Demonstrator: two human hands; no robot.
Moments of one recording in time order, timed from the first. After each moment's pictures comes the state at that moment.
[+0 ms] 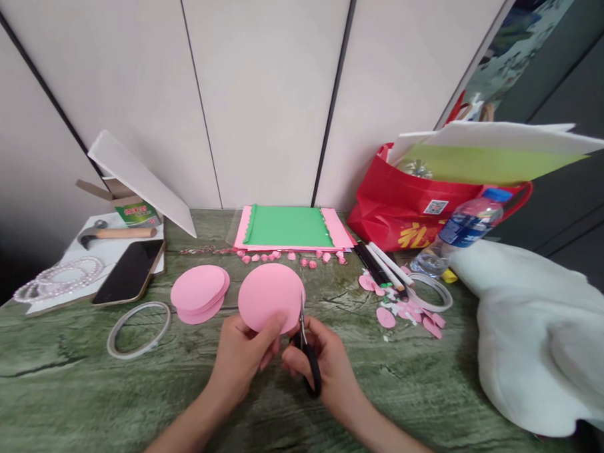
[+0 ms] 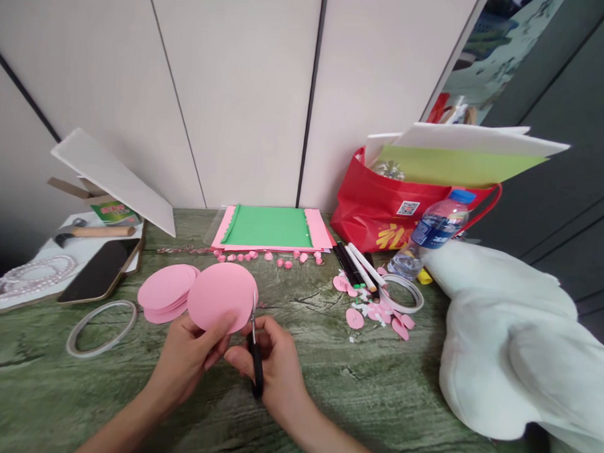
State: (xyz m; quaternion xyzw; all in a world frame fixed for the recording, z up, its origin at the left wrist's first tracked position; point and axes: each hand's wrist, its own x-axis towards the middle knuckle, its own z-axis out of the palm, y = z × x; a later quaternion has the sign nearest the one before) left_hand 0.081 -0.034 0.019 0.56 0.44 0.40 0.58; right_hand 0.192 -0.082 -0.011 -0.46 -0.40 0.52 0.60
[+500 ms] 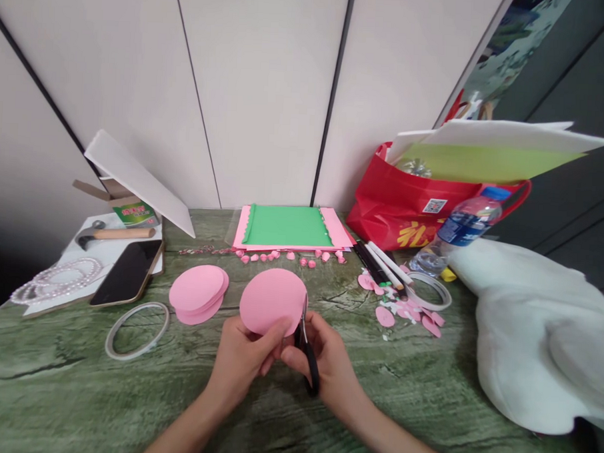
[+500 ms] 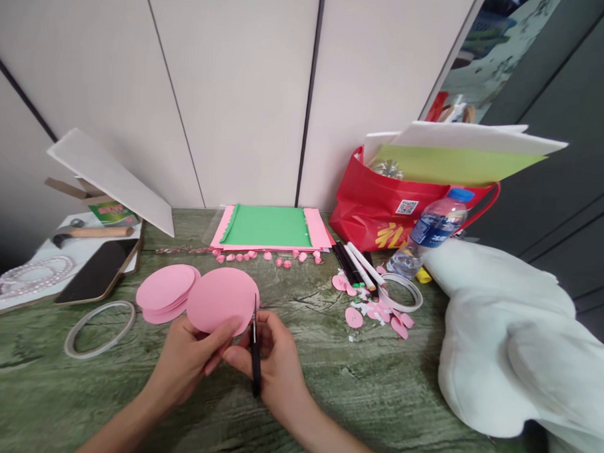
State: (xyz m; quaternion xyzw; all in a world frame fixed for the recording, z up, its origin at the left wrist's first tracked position) left_hand 0.080 -0.035 0.018 0.59 0.45 0.37 0.56; right_hand 0.195 -0.082 -0.012 -0.43 -0.42 0.50 0.63
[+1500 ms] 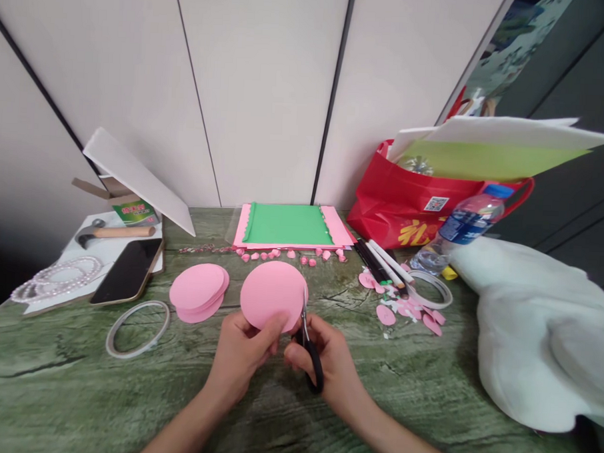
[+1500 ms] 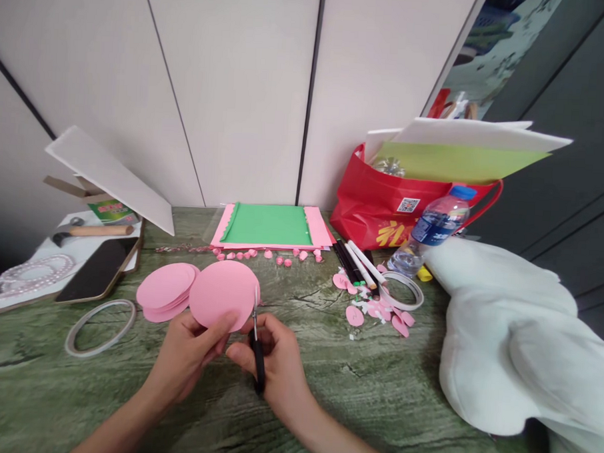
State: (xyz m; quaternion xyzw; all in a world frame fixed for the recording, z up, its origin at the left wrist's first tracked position) left_hand 0.083 -0.034 0.022 0.53 0.44 0.41 0.60; right_hand 0.196 -0.081 -0.012 -0.46 -0.41 0.50 0.61
